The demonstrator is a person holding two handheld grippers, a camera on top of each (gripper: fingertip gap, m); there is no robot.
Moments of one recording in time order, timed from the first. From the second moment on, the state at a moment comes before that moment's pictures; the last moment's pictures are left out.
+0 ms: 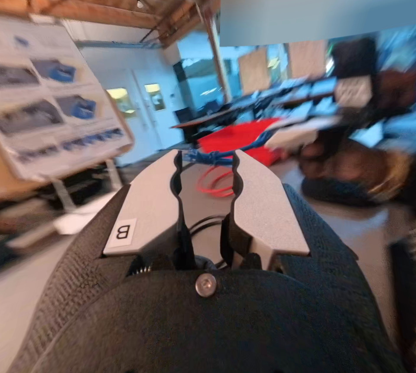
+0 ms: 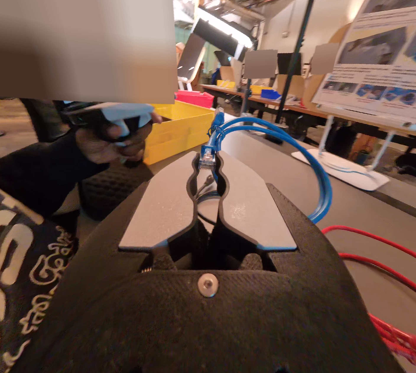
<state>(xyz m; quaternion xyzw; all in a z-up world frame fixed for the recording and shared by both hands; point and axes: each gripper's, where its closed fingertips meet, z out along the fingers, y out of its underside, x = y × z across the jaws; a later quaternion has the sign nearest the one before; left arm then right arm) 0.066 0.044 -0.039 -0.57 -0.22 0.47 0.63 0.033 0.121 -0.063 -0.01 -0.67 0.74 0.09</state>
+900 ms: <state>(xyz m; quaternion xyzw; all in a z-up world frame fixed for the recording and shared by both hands) 0.088 0.112 -0.050 -0.54 -0.20 0.07 0.81 0.094 0.105 -0.051 0.08 -0.63 0.76 -0.14</state>
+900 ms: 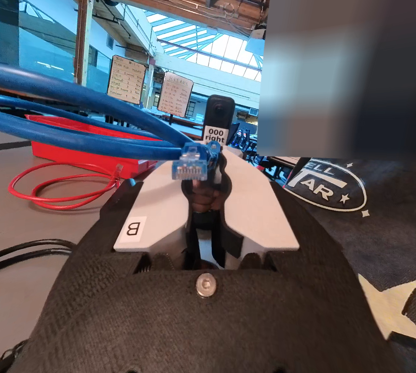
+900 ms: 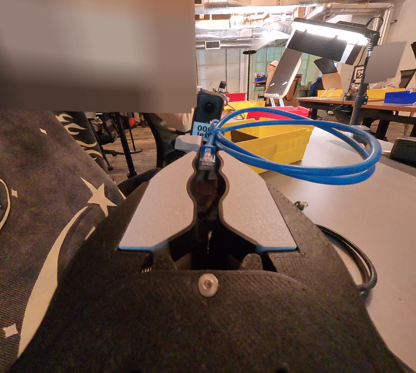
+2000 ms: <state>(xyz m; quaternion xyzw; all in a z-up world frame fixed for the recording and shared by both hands) 0.095 0.109 -0.043 -0.51 -0.16 0.07 0.84 0.102 0.100 -0.043 0.09 -0.64 0.74 -0.19</state>
